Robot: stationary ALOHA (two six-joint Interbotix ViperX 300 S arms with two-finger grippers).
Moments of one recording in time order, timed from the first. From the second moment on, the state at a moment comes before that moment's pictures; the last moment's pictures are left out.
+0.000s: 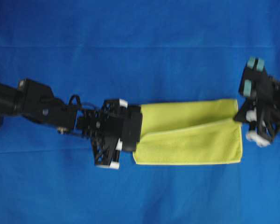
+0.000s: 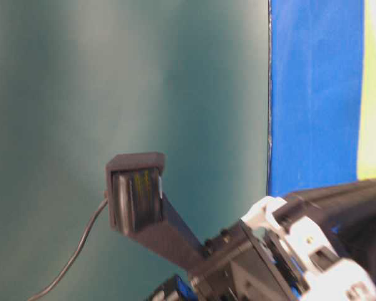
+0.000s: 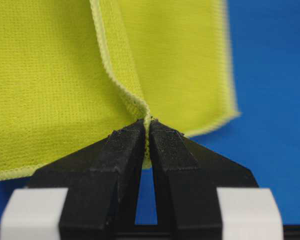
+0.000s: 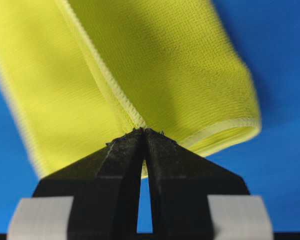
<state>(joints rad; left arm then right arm) -0.17 0.16 0.57 -0.03 0.03 -0.02 0.10 -0.59 1.12 0.04 0.48 0.48</state>
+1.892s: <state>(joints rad) 0.01 0.21 0.53 -0.02 0.16 0.00 0.08 -0.37 1.12 -0.31 0.51 0.74</state>
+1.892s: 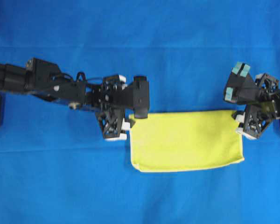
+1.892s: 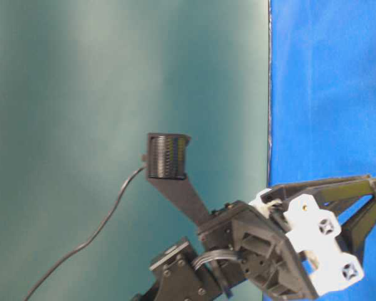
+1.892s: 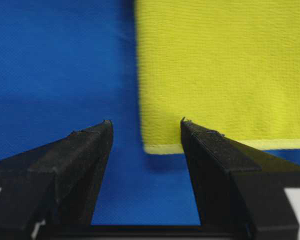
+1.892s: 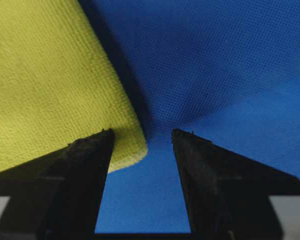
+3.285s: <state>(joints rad) 0.00 0.10 0.47 -0.02 0.41 0.01 0.08 -0.53 1.10 -0.31 0.57 0.78</state>
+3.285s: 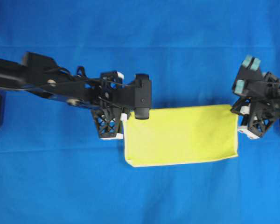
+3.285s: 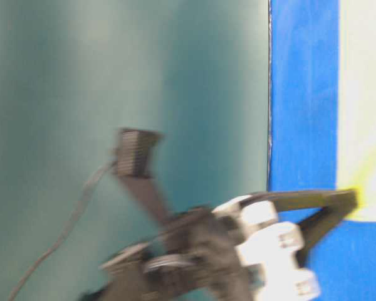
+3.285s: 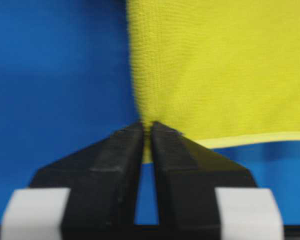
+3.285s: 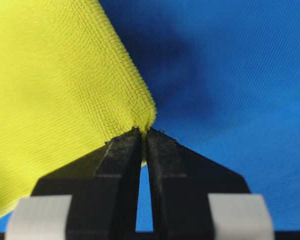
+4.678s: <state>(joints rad) -0.20 -0.03 0.39 -0.02 0.13 0.15 -0.25 -0.51 0.79 -0.64 0.53 0.77</state>
